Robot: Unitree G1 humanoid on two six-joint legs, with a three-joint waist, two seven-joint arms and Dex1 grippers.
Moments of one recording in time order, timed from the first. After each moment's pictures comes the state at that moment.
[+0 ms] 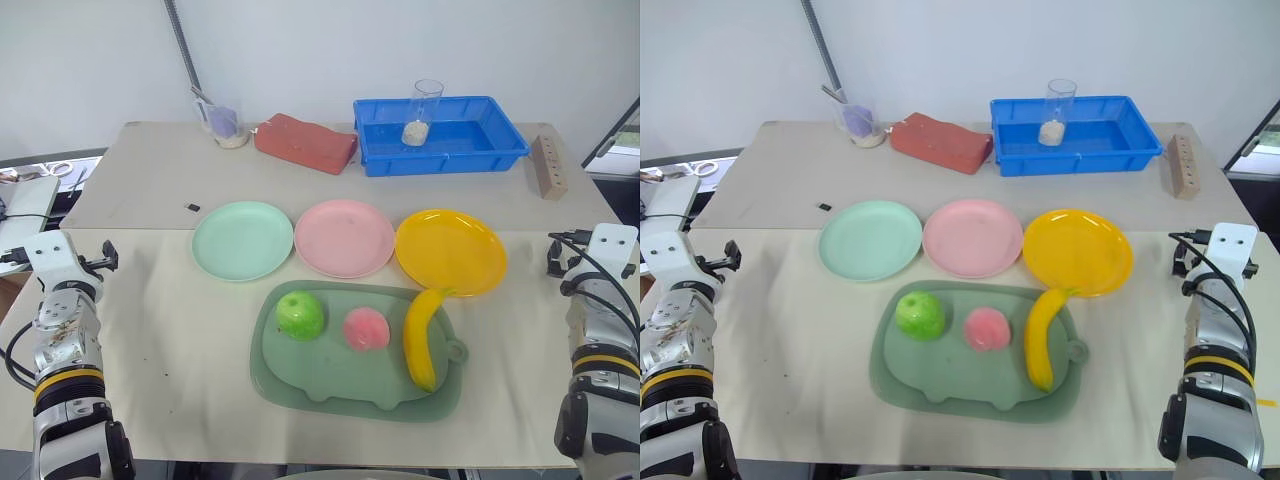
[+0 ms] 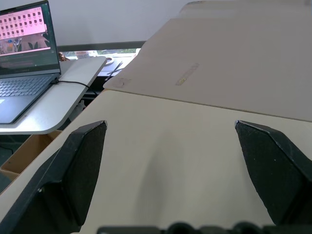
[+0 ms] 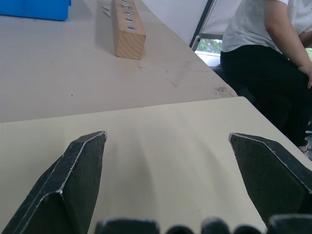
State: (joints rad) left arm -0.38 0.60 0.46 0.57 -0.23 0.11 -0.11; right arm -0.54 -0.65 -0.36 0.86 0.10 -0.02 0.02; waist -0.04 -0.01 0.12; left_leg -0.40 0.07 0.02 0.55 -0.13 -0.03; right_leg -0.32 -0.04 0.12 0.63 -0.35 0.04
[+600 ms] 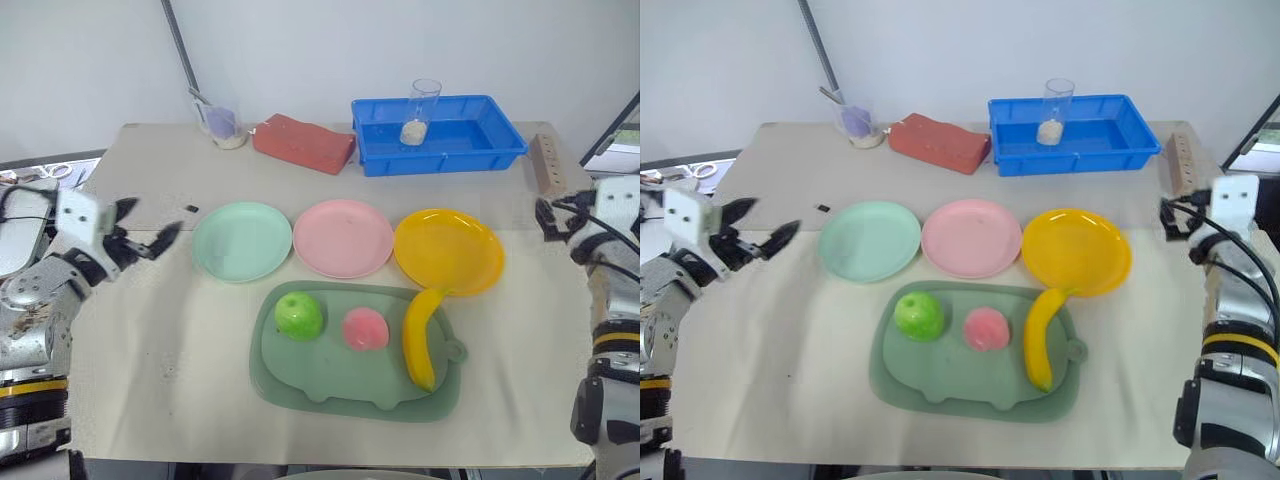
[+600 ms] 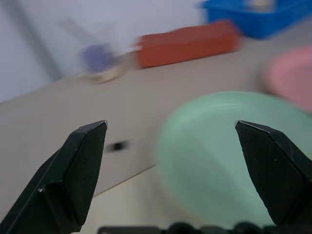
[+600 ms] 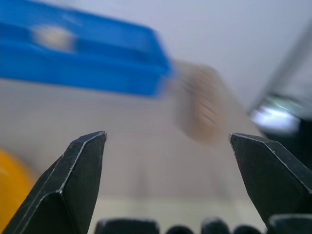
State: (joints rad) left arm -0.21 0.83 0.25 -0.09 -0.47 0.32 -0.80; right arm -0.60 -0.73 -0.27 0.60 0.22 0.06 0.55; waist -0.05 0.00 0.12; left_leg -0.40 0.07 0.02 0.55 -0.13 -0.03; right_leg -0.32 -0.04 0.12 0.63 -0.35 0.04
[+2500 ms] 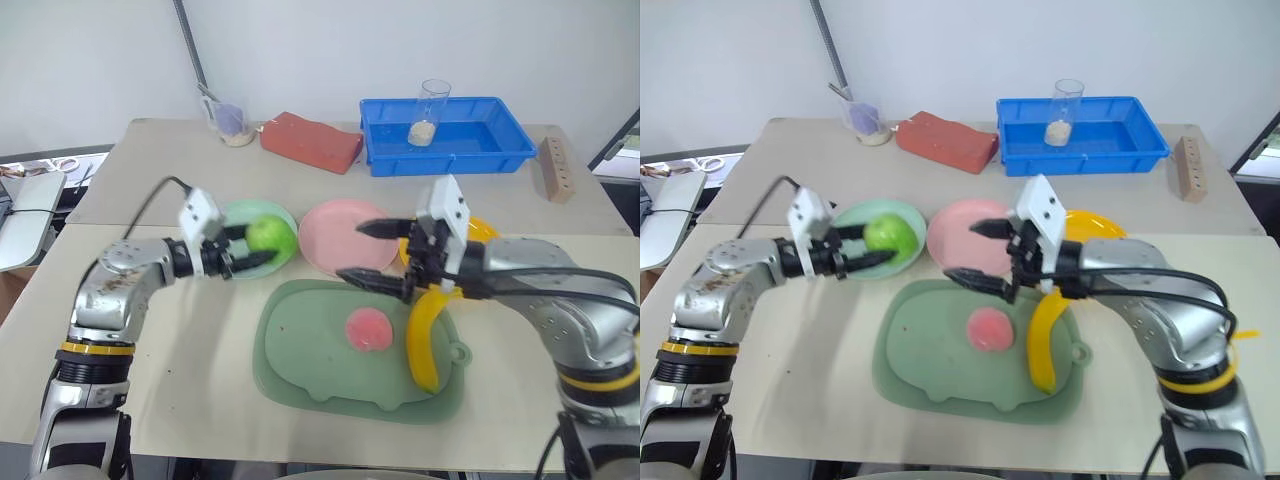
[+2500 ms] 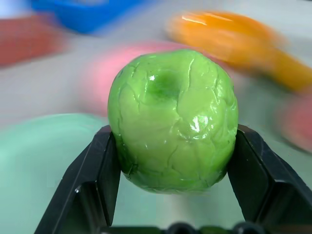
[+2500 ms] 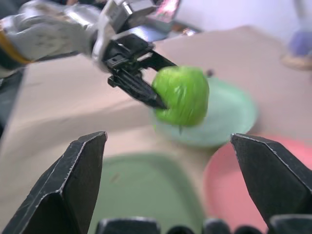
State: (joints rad) left arm -0.48 0.62 0.10 0.04 -0.39 0.51 -0.90; right arm -0.56 -0.61 0.09 -0.50 0.69 0.84 0.66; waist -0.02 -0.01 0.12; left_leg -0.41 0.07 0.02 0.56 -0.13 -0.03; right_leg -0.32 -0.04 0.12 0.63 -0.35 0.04
